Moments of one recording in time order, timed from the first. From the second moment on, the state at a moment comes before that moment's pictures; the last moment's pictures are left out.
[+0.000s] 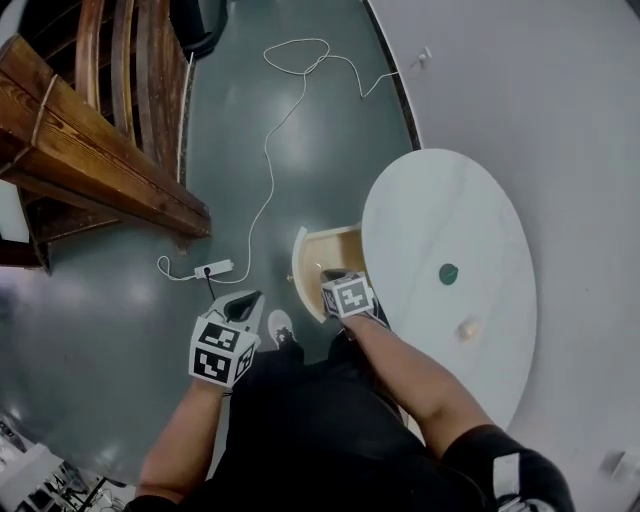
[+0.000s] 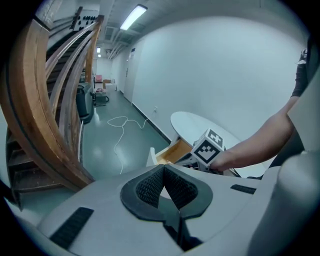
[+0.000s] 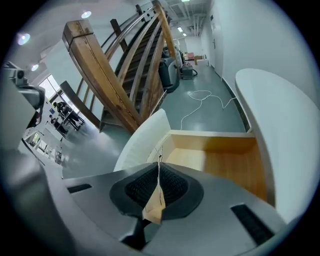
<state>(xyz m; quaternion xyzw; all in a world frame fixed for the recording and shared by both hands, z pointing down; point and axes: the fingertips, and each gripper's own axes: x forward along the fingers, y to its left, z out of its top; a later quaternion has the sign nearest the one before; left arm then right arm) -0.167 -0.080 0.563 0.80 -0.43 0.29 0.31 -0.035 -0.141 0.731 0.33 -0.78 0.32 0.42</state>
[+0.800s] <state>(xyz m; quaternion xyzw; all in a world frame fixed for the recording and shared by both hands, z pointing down) -0.191 -0.061 0.575 0.77 -0.45 0.31 0.33 -0.054 -0.174 0.848 0.31 -0.75 0.38 0.46</state>
